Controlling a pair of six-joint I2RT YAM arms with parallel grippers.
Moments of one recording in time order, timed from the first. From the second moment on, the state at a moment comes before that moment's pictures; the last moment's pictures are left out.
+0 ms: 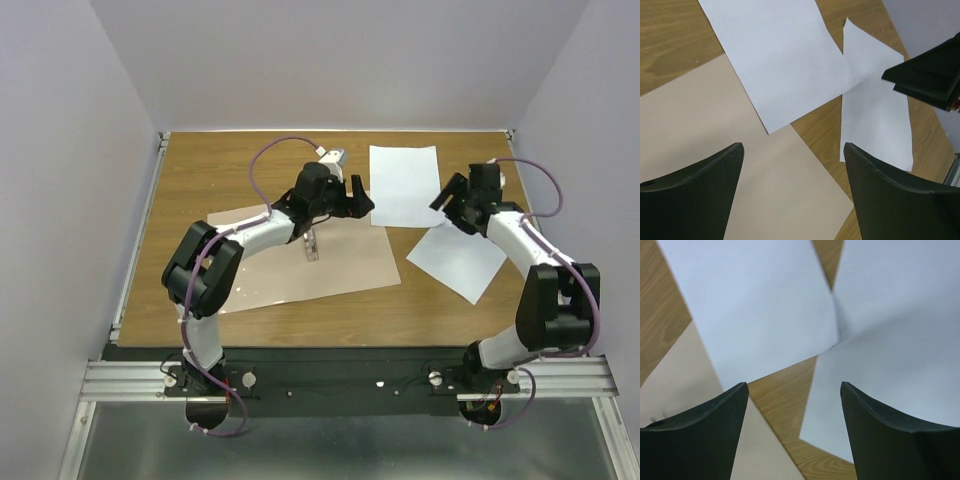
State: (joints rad) left arm -0.60 1.84 1.21 0.28 0.24 -0.52; right arm 0.10 1.49 1.01 -0.29 0.03 0.64
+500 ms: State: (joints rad) left arm -0.63 1.87 1.19 0.24 0.23 -0.52; right arm -0.05 1.79 1.12 -0.31 0.00 0.60
